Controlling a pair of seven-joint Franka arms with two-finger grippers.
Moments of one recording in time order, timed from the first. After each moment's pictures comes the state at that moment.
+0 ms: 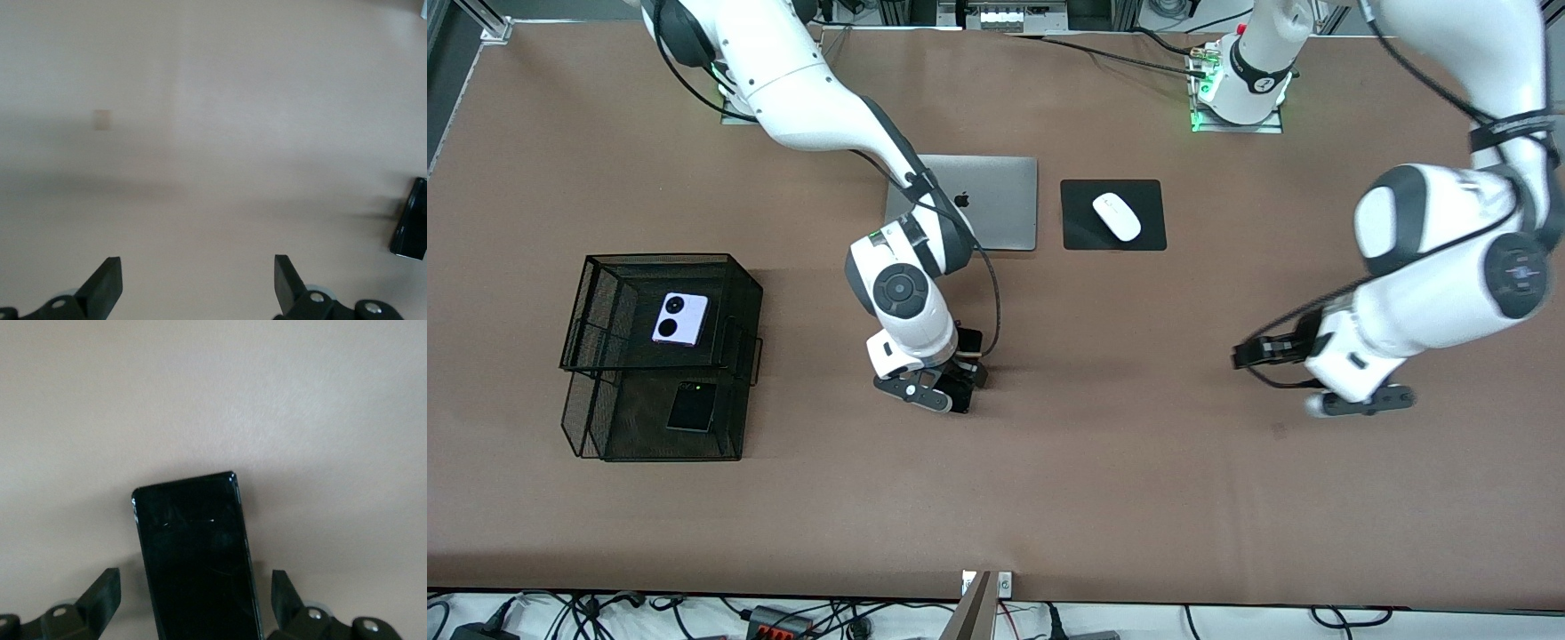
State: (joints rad) left arm -0.31 0.41 0.26 -1.52 -0.31 1.87 -0.15; right arm 0.69 0.95 -0.12 -1.24 0.13 2.31 0.88
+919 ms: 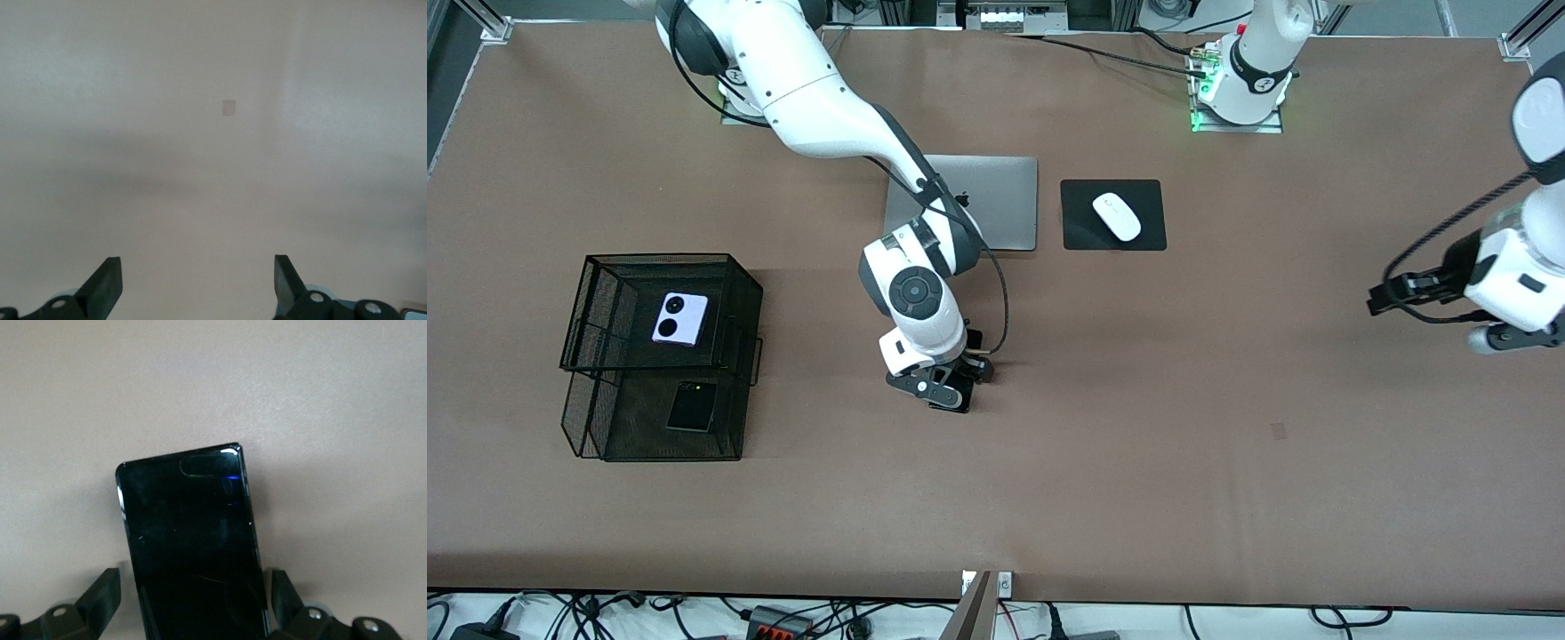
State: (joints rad) left arm -0.28 0.21 0.31 -1.55 -0.07 1.71 -0.16; right arm 0.71 0.99 -0.12 -1.24 0.13 2.32 0.89
